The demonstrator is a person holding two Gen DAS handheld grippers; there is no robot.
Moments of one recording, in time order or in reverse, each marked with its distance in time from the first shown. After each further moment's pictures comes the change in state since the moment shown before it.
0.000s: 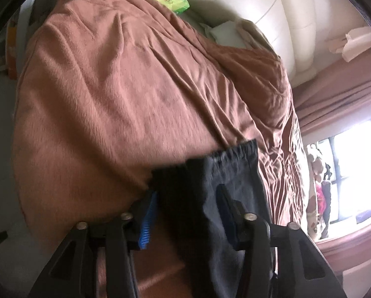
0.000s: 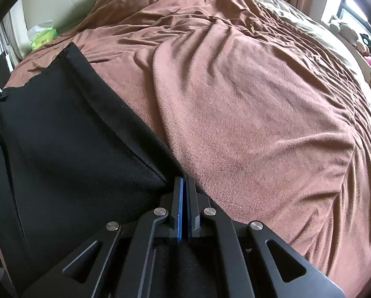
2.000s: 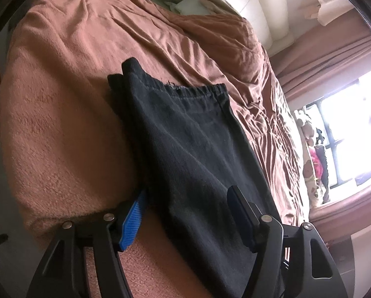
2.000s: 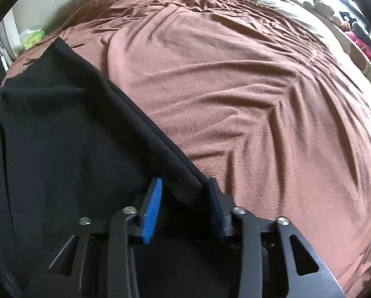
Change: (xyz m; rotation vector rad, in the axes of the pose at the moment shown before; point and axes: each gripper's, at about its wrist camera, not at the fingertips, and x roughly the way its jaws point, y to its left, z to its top) left arm -0.001 -0.031 -0.069 0.148 0.106 -0.061; right arm -0.070 -0.067 -0.096 0.085 0.049 -0.025
